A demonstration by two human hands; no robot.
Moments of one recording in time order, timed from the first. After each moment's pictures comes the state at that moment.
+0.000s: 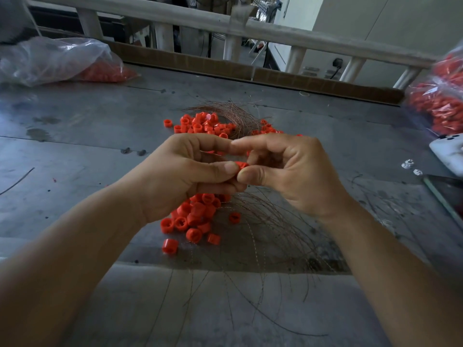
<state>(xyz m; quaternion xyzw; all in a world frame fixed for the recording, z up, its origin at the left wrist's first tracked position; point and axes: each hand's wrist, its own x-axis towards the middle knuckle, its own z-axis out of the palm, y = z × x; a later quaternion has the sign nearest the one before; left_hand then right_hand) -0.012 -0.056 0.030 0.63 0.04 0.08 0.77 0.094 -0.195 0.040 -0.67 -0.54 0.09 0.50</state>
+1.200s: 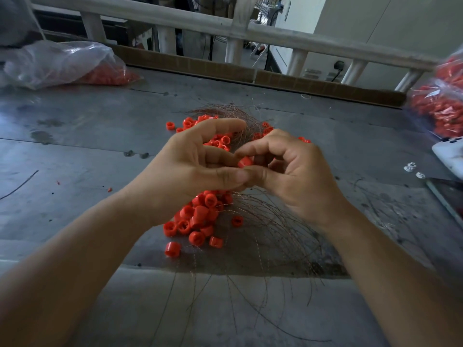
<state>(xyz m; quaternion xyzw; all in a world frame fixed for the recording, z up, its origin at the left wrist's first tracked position) -0.015 -0.063 0.033 0.68 0.01 0.14 0.72 0.092 -0.195 0.036 -0.67 -0.54 0.06 0.50</state>
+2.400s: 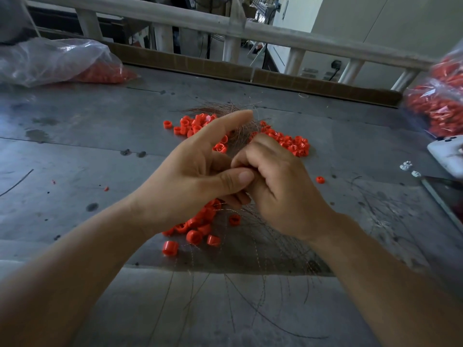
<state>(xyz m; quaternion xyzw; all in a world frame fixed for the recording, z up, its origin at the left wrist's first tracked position) -0.017 -0.072 0.030 0.71 -0.04 0.15 0.69 0.079 -0.190 0.030 -0.69 -0.60 -0.08 0.38</state>
